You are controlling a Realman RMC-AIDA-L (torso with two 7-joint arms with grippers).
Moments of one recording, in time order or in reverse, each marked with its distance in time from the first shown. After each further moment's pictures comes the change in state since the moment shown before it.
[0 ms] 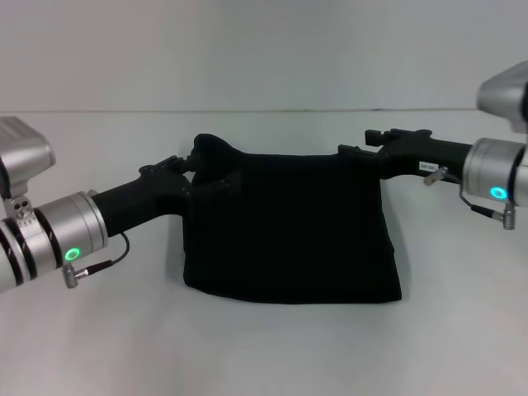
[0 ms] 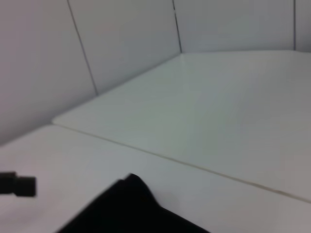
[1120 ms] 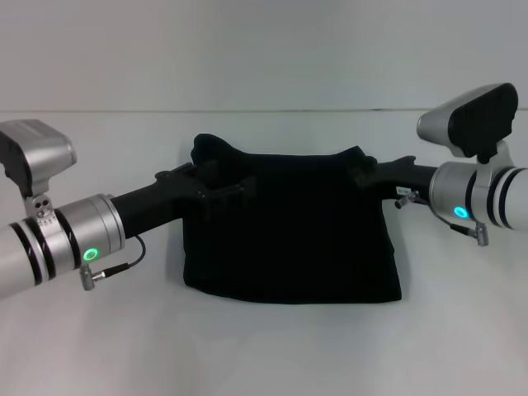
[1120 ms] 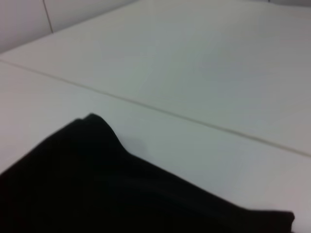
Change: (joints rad) left arm -0.031 -0.003 0.013 -0.047 0.004 -0.037 -0.029; right arm 0.114 0.007 -0.027 0.226 0.002 0.273 -0.098
